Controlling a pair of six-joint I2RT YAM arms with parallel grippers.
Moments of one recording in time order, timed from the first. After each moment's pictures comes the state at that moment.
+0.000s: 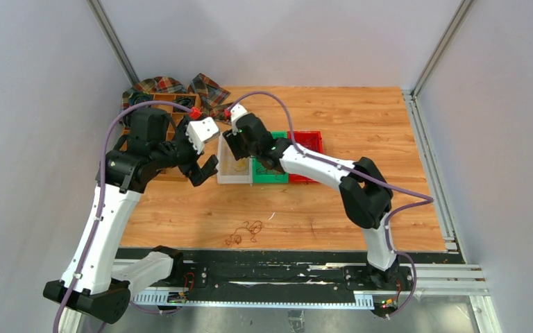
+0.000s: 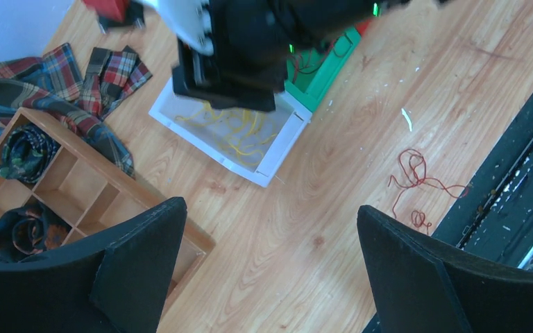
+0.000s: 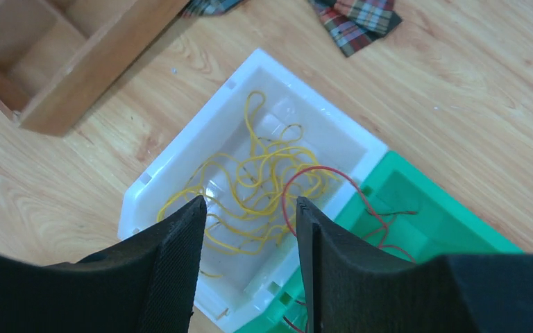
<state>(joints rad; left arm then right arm) -0.27 1.03 1.37 -1.00 0.46 0.59 0.87 1.99 1.61 -0.10 0.15 0.08</state>
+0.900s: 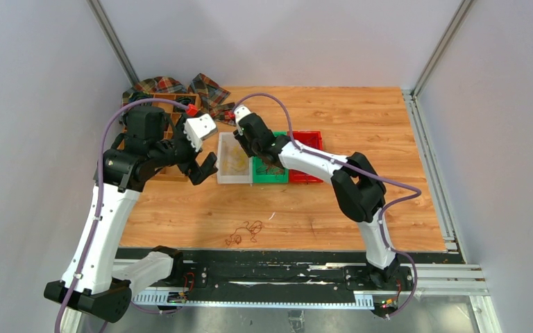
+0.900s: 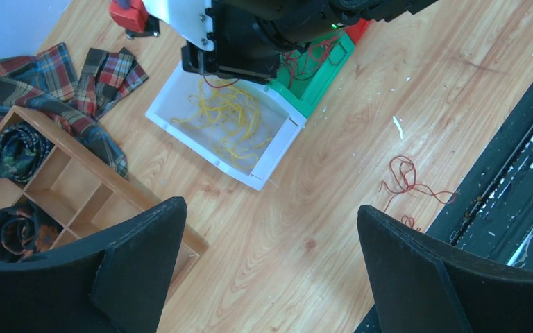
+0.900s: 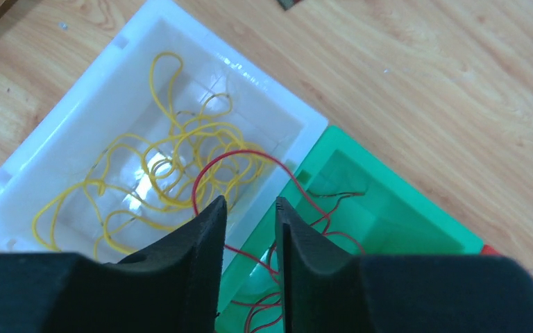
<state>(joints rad) -0.25 1.04 1.39 -1.01 0.49 0.55 0.84 2.11 1.67 -0.16 0.25 -0.02</state>
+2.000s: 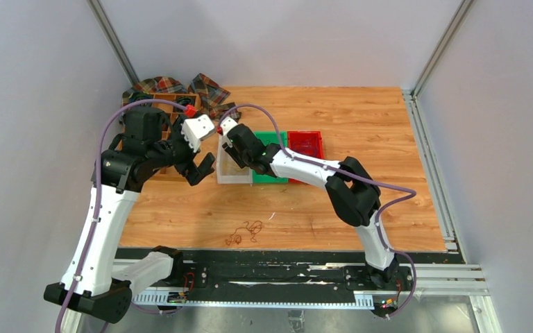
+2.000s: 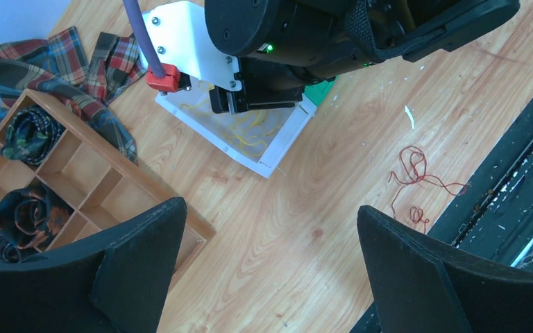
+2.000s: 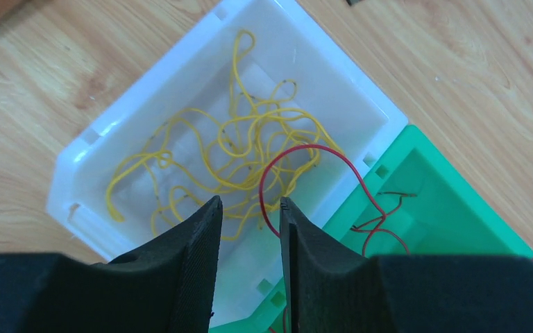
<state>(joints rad) -0.24 1.04 1.41 -1.05 0.46 0.57 0.93 2.10 1.65 -0.18 0.24 -0.08</state>
